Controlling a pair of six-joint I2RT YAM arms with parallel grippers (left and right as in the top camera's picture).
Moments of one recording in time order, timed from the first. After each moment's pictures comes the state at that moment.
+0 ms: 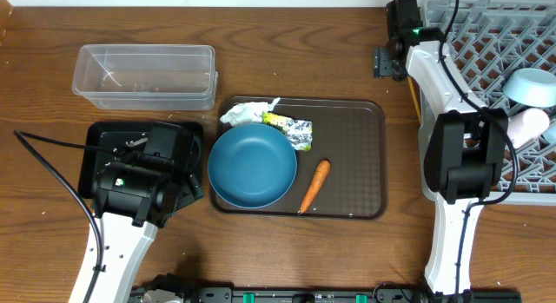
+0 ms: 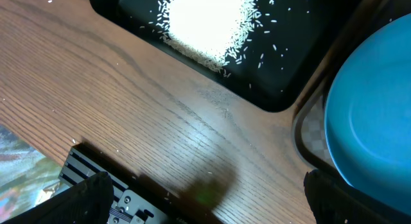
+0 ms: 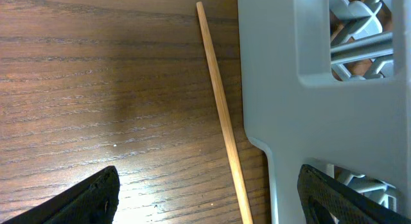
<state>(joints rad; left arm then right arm) -0.22 1.10 1.10 -1.41 -0.35 -0.70 0.12 2.33 1.96 -0.79 0.31 0.13</state>
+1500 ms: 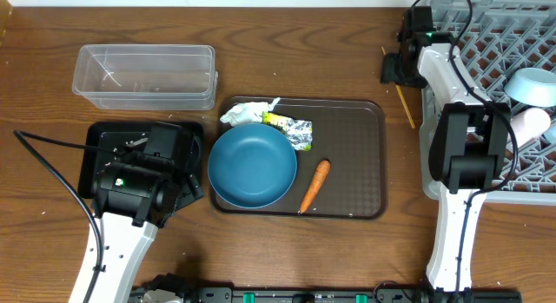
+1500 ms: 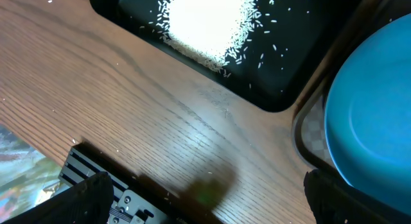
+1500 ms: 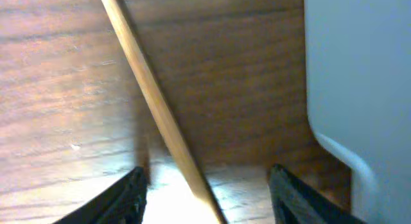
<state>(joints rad) -0.22 1.10 1.10 -1.41 -0.35 -0.70 0.04 2.44 2.00 -0.83 0.07 0.20</state>
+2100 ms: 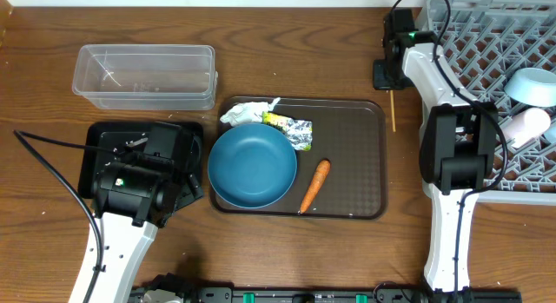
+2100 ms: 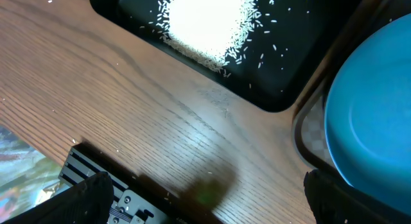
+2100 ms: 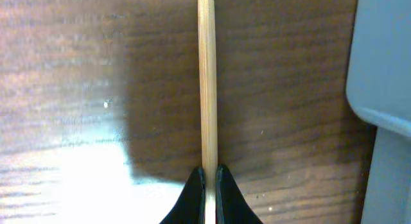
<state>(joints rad) -0.22 1.10 1.10 -1.41 -0.35 -0.70 0.11 2.44 2.01 -0.91 0.15 0.15</state>
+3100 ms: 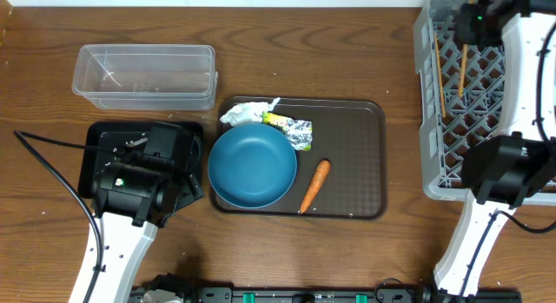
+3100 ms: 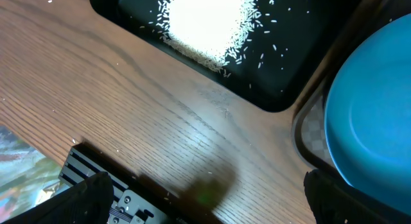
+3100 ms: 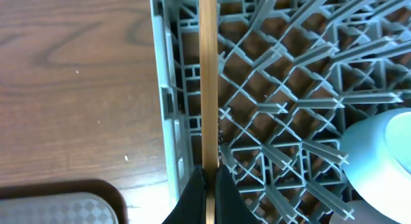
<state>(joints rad) -0.22 1.10 1.10 -1.41 -0.35 -0.70 -0.16 2.31 2.48 -1.28 -0.03 0.01</state>
